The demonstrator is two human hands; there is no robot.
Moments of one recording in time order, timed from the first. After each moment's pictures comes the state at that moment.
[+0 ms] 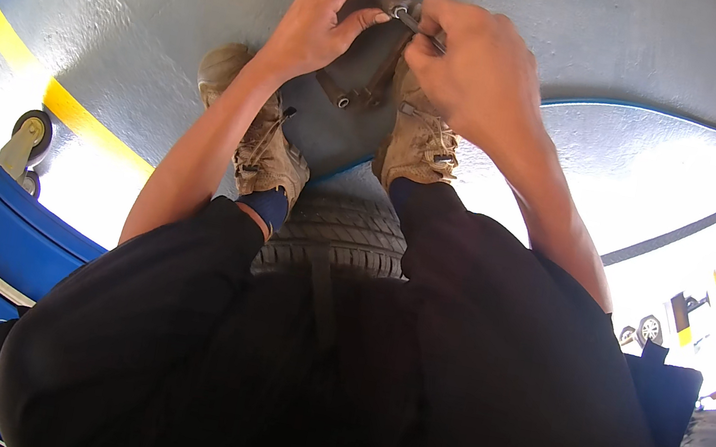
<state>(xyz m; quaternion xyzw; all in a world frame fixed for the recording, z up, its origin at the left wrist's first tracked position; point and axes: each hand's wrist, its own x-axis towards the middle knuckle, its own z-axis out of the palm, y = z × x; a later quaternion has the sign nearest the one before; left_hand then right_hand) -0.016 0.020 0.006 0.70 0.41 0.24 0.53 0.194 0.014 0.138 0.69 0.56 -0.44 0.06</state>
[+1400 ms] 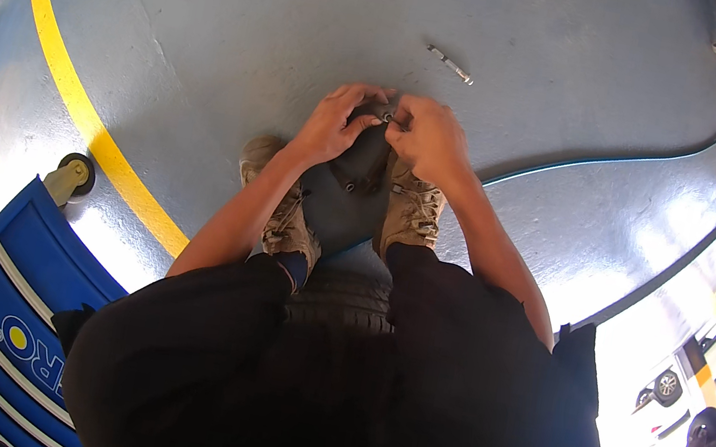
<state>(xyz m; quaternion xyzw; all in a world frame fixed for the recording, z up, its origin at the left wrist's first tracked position) -0.014 0.029 0.017 0.68 0.41 0.23 0.57 0.197 0.015 0.113 0.71 0.51 -0.48 -0.02</state>
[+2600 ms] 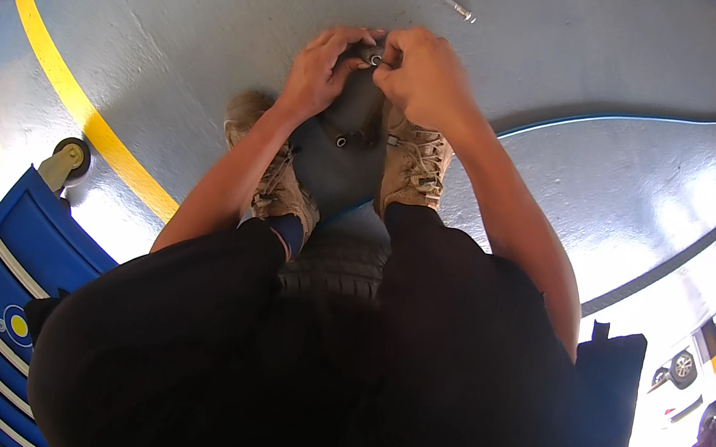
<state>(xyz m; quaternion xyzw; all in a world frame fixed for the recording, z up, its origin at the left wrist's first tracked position) -0.011 0.023 0.004 0.76 0.42 0.26 0.43 0.204 0.012 0.102 0.68 0.53 -0.50 -0.09</state>
